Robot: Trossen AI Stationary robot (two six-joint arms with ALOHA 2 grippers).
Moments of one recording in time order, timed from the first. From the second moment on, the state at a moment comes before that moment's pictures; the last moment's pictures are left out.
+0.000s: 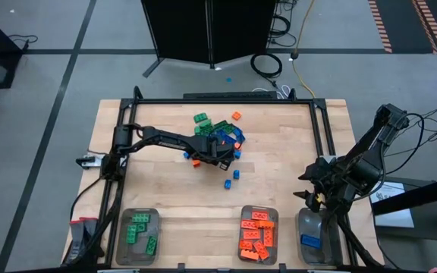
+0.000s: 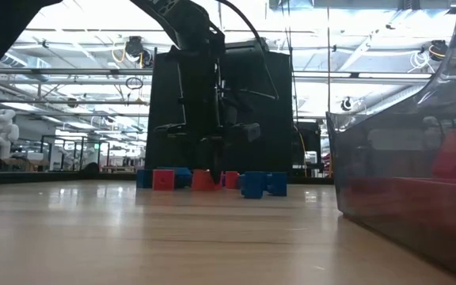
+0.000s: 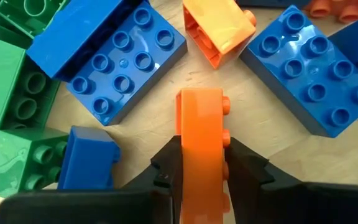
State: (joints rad) left arm 0.08 2.08 1.47 -0.78 -0.31 -0.96; right arm 0.89 0.94 0.87 -1.10 0.58 1.31
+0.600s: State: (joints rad) left arm 0.04 2.08 1.65 -1.00 -0.30 -0.89; right arm 0.89 0.94 0.87 -1.10 0.61 1.32
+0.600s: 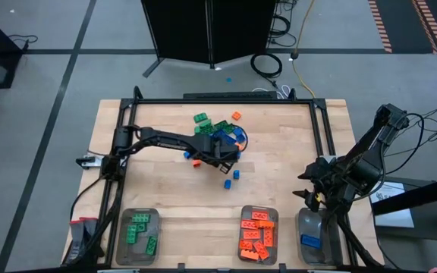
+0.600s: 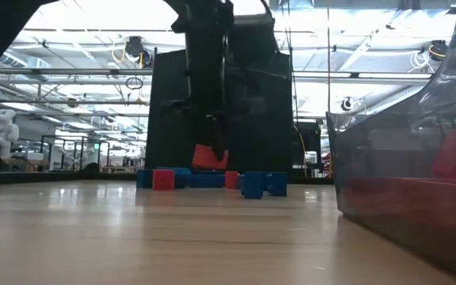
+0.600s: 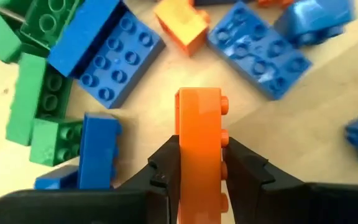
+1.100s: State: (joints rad) left arm -0.03 2.07 1.95 -1.06 -0.33 -0.77; right arm 0.89 0.94 0.87 -1.10 0.61 1.33
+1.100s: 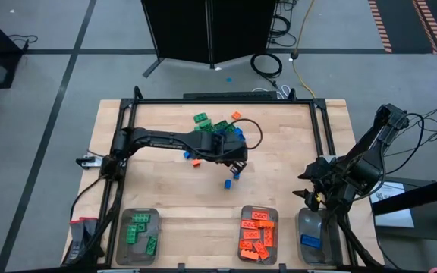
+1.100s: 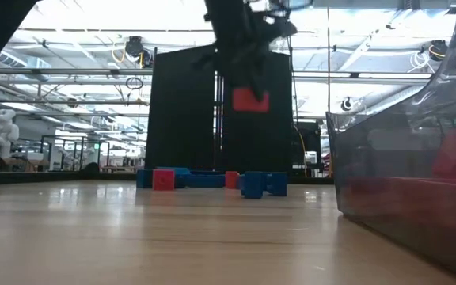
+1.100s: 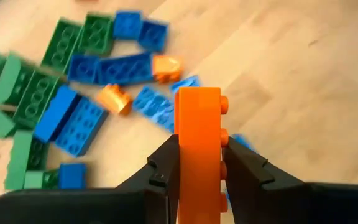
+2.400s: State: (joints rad) left arm -0.30 2.08 2.09 -0.68 -0.24 -0.46; right arm 0.89 0.94 0.87 -1.10 0.61 1.32
